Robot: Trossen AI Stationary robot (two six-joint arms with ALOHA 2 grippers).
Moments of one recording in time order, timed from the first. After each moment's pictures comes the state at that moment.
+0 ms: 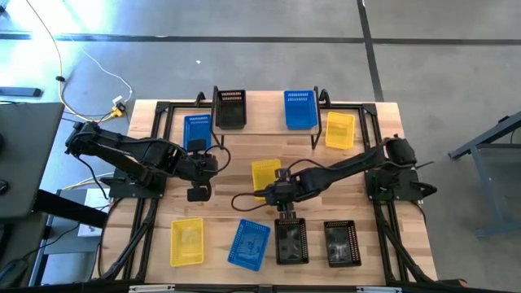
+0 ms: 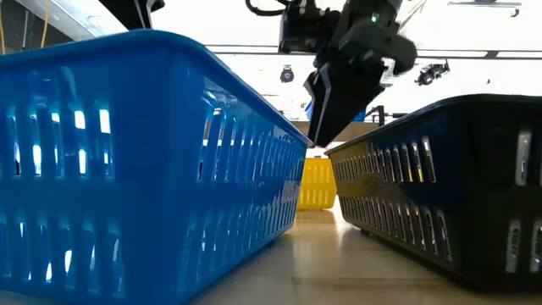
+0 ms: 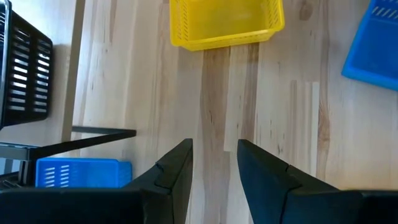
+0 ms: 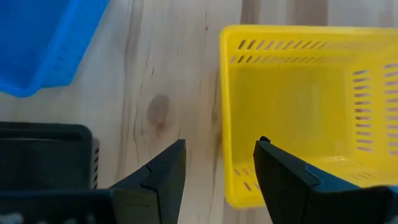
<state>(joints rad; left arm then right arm) -0.16 1.28 1.27 -1.20 -0.35 -0.24 0.24 1.86 1.34 -0.65 0.15 0.07</state>
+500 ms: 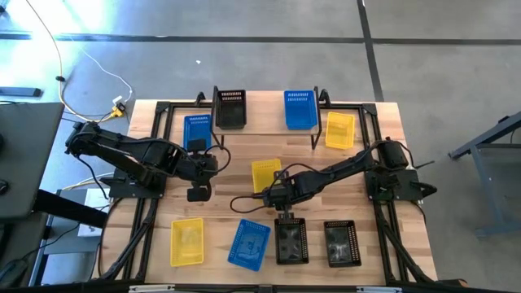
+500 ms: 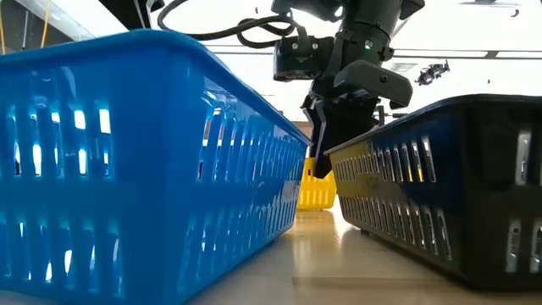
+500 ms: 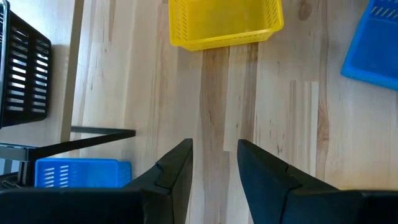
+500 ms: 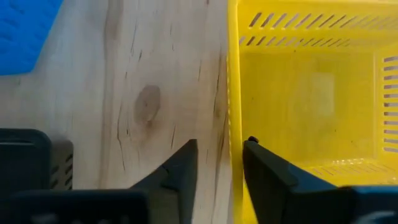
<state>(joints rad) -0.16 1.28 1.27 -1.20 -0.35 -0.23 0.23 1.93 1.34 -0.64 0.16 0.07</state>
